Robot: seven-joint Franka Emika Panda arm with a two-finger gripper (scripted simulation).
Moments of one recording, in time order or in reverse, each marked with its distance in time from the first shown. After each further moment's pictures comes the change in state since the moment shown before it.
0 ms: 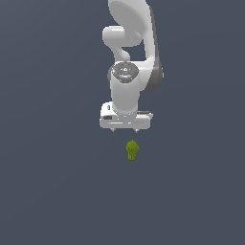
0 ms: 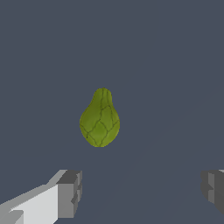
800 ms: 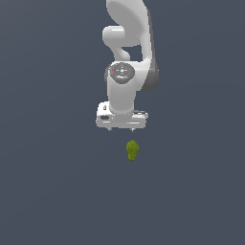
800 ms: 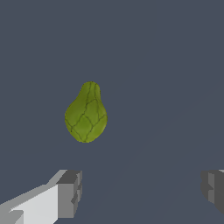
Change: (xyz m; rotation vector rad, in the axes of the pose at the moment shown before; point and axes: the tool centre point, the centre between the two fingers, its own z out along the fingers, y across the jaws) arm -0.007 0.018 0.005 -0.031 -0.012 -0.022
